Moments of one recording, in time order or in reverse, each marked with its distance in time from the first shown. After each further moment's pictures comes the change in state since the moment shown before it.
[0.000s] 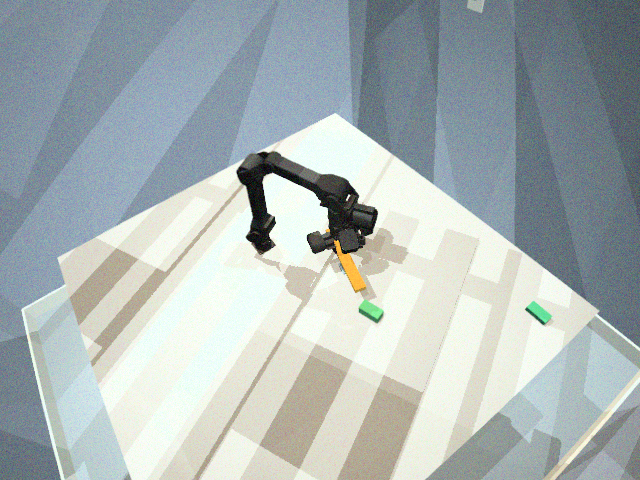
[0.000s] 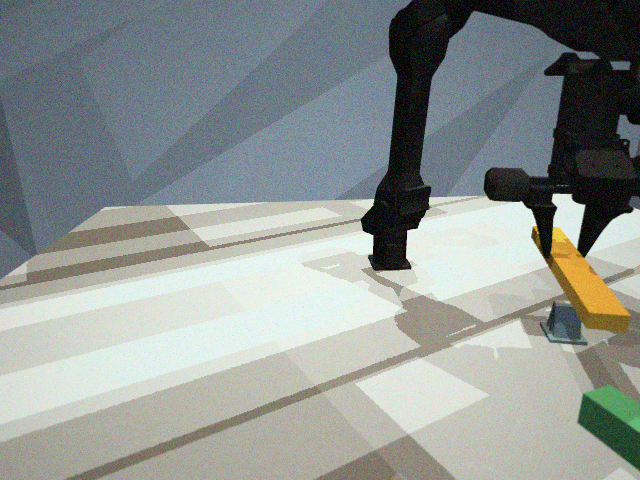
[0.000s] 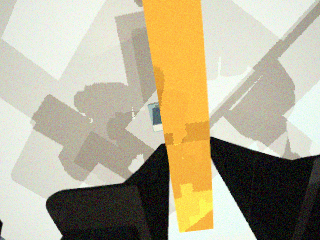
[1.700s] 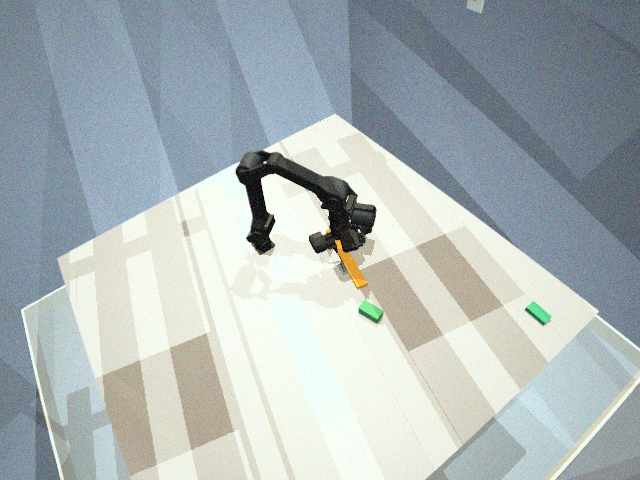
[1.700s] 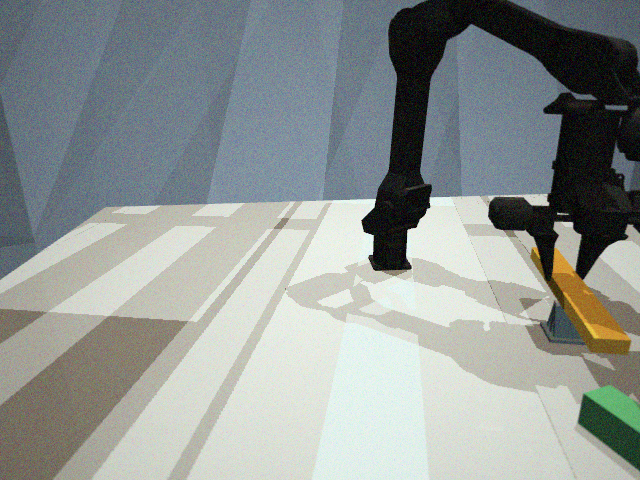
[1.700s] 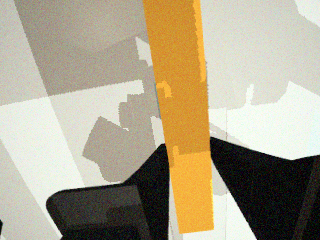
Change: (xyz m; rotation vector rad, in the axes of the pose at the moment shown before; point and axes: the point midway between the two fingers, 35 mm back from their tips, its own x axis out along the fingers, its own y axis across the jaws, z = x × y) arm 0.042 0.014 -0.032 -0.043 -0.004 0.006
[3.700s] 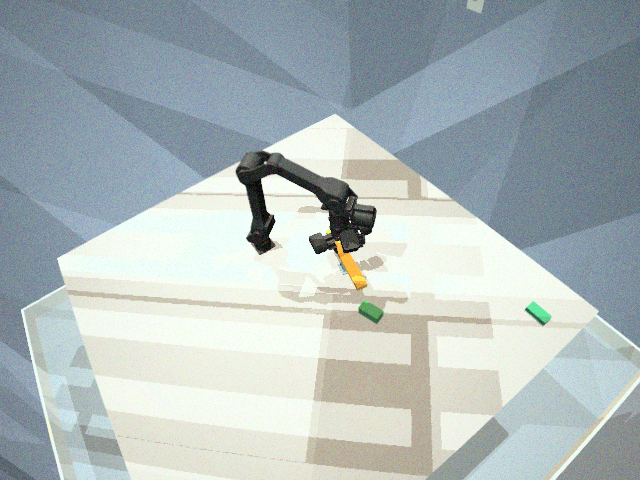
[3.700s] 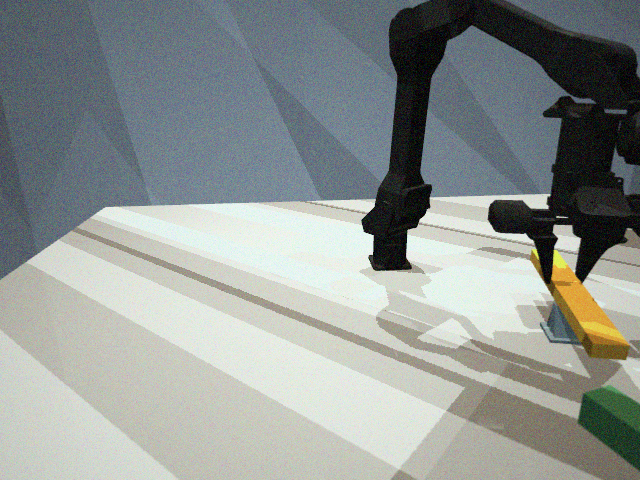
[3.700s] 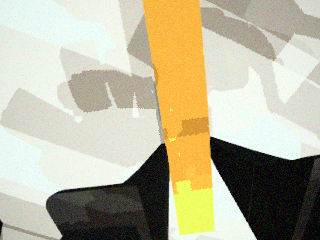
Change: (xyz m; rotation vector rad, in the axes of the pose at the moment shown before) arm 0.004 0.000 0.000 0.001 0.000 0.000
